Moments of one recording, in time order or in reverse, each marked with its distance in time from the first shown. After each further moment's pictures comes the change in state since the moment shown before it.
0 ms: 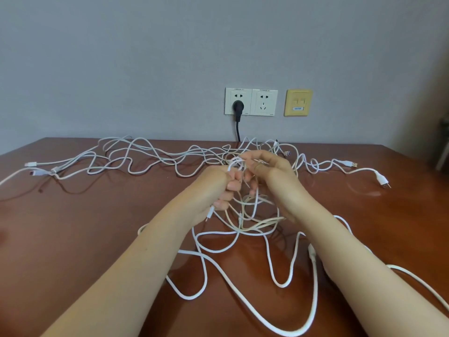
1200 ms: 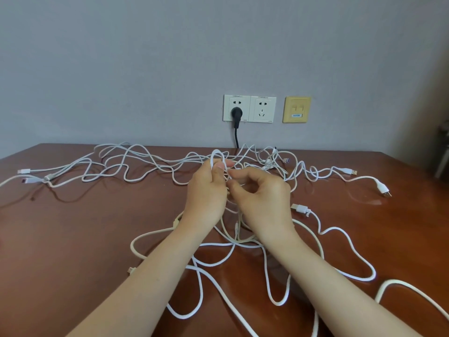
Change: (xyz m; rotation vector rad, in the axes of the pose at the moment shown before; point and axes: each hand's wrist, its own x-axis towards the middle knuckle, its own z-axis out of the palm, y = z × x) left_hand 0.007 -0.010 0.014 0.122 0.589 0.371; right_hand -0.013 0.014 0.028 -0.422 0.327 -0.314
